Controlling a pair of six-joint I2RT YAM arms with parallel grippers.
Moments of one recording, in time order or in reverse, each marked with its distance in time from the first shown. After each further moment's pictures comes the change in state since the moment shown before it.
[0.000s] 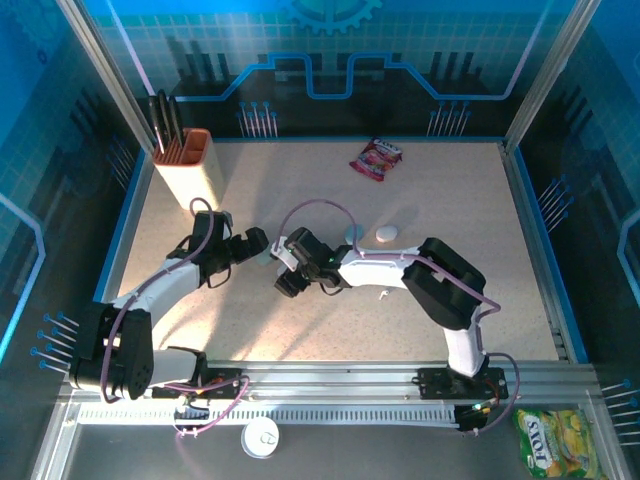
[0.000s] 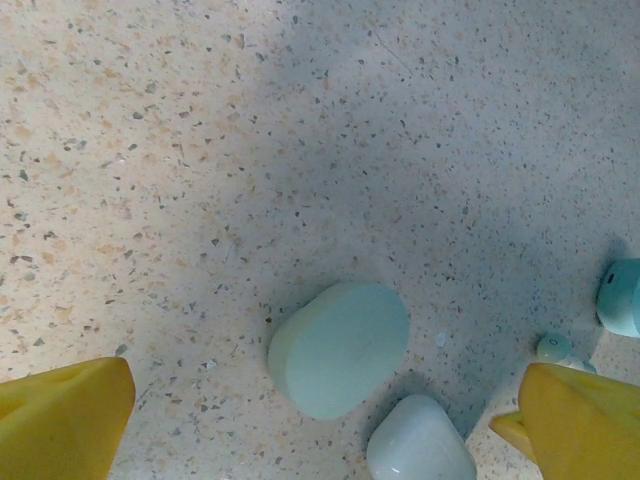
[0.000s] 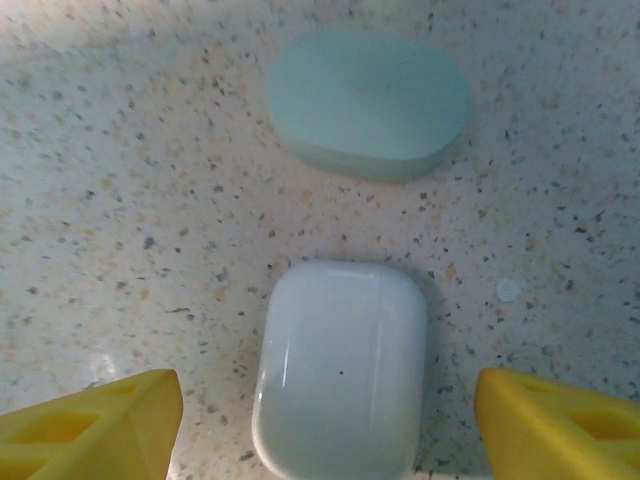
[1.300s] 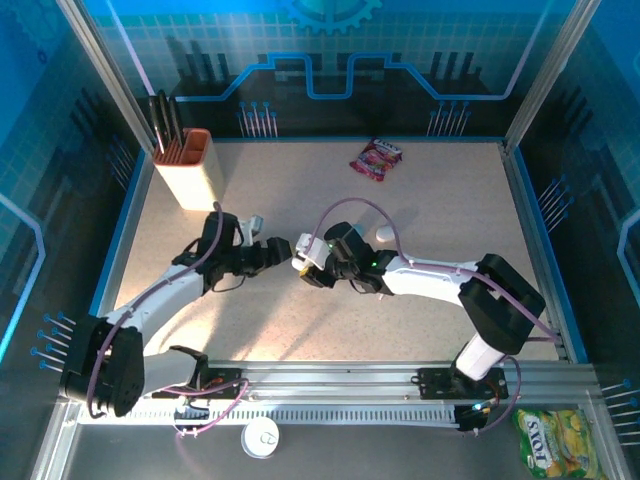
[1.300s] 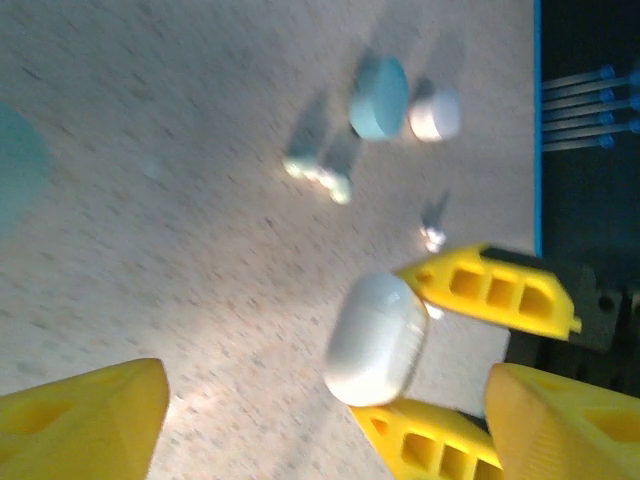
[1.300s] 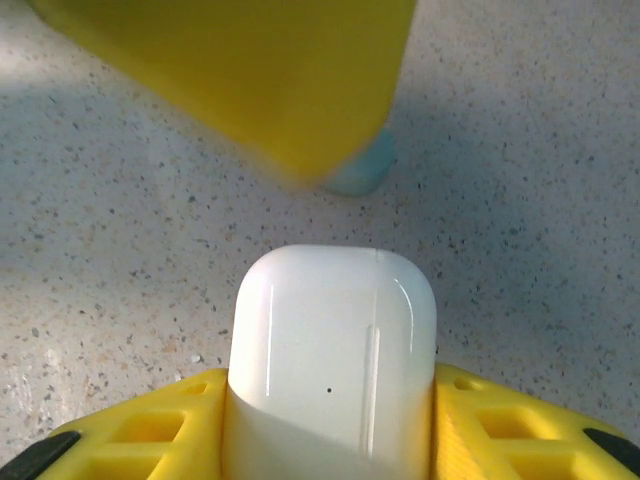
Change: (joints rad) left arm -0.142 -0.073 0.000 0.005 0.415 -0.056; right arm -0.095 -0.341 -0.304 0.179 -0.138 -0.261
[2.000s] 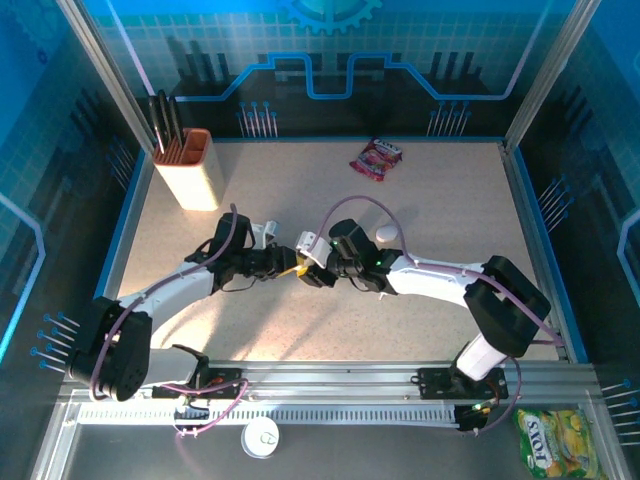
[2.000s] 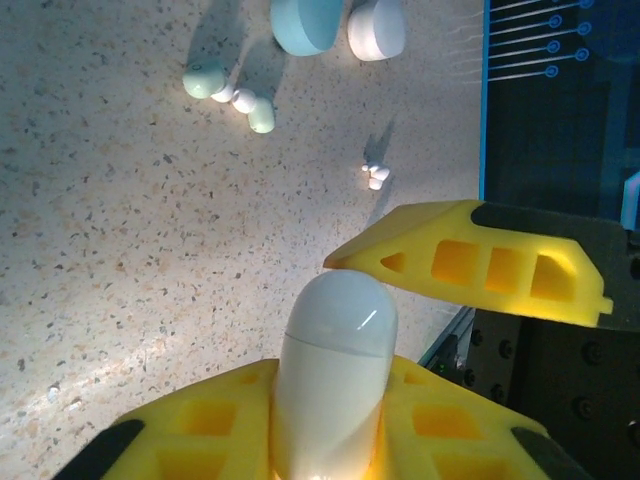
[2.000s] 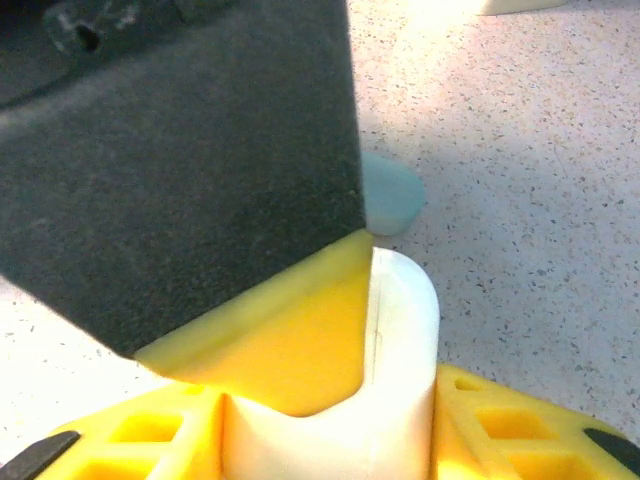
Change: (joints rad) left arm -0.058 0.081 -0.013 0.119 0.120 -0.067; right arm -0.020 -0.028 -0.013 0.031 -0.113 0.020
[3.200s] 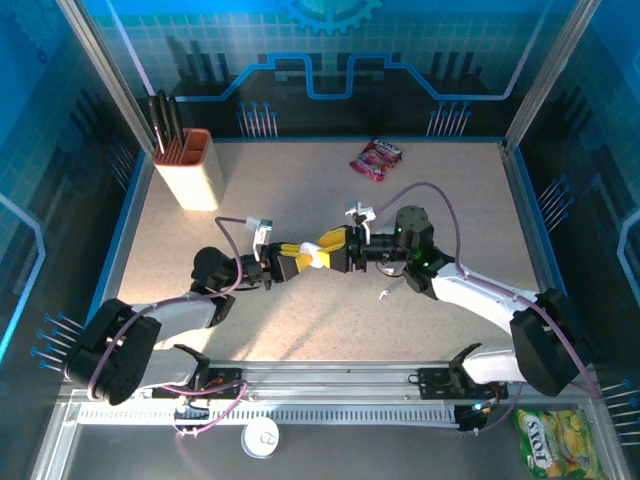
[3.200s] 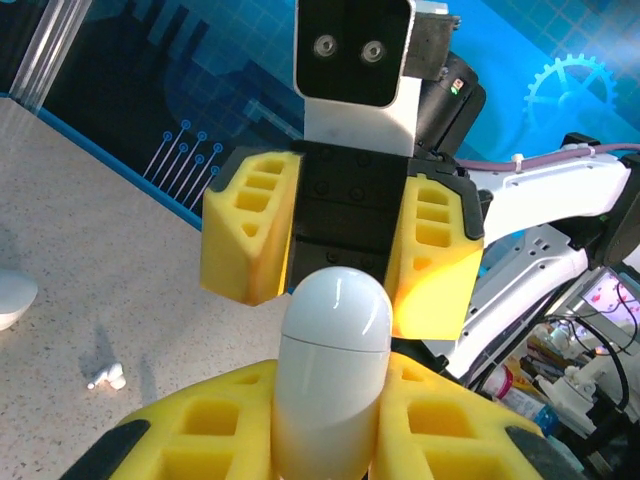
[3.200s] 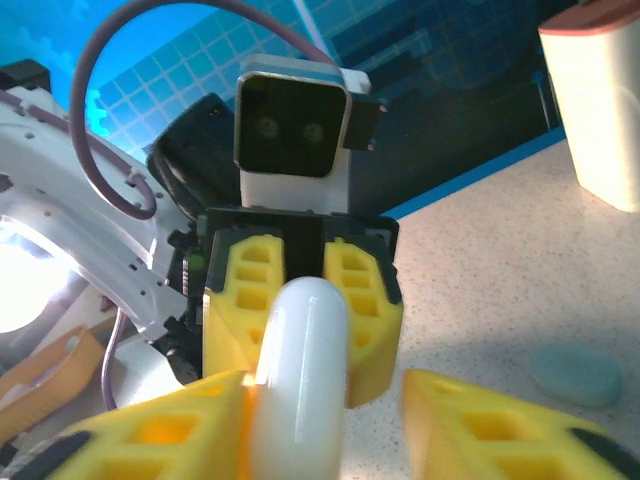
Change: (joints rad) left arm -0.082 -0.020 -0.316 1.321 0.182 -0.053; right arm -0.242 -0.278 -0.198 0.475 -0.652 0.655
